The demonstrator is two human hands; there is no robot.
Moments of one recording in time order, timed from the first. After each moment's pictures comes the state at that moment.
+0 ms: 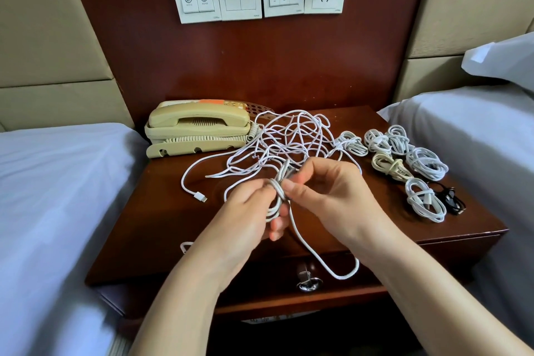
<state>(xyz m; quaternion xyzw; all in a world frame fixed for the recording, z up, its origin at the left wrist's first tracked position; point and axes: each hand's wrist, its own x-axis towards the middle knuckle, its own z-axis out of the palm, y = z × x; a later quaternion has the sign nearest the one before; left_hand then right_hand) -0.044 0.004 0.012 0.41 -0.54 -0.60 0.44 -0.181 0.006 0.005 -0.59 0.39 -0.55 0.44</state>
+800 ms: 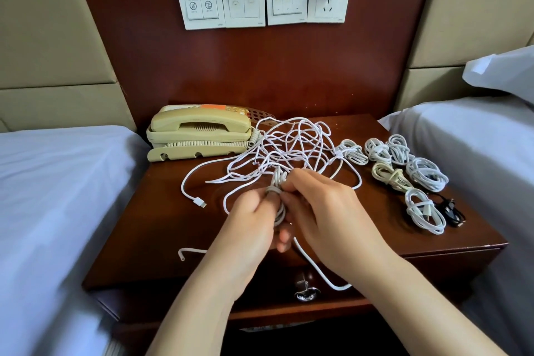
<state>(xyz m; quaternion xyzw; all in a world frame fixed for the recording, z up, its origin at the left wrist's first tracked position) -0.057 0.005 0.009 0.45 -0.52 -0.57 0.44 -0.177 0.009 0.002 -0.78 0.47 -0.41 0.02</state>
